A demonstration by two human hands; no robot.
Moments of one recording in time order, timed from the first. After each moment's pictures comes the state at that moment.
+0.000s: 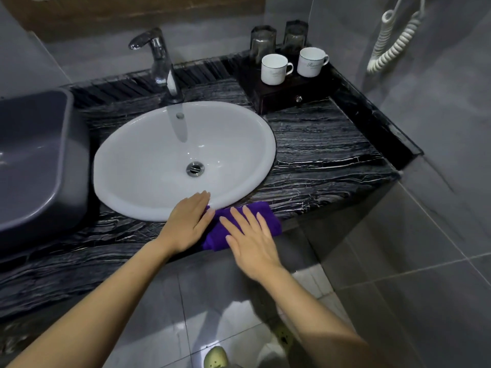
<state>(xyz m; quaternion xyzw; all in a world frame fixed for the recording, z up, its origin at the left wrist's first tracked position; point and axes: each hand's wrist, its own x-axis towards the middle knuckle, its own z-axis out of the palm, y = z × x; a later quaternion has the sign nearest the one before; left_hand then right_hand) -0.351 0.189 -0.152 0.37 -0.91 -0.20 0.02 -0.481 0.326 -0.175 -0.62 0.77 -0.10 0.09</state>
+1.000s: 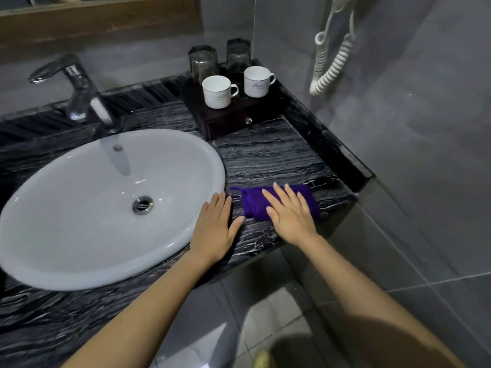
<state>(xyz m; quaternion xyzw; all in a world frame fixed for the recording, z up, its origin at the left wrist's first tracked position) -0.545 0.208 -0.169 0.34 -0.93 -0.15 0.04 -0.722 0.309 -0.181 -0.51 0.85 -0.06 0.11</state>
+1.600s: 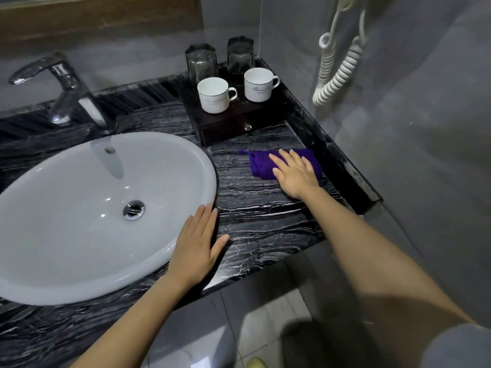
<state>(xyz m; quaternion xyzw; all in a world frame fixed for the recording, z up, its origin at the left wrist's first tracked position) -0.547 0.208 -0.169 0.36 -0.92 -0.16 0.05 -0.845 0.216 -0.170 -0.53 0.84 -0.04 0.12</state>
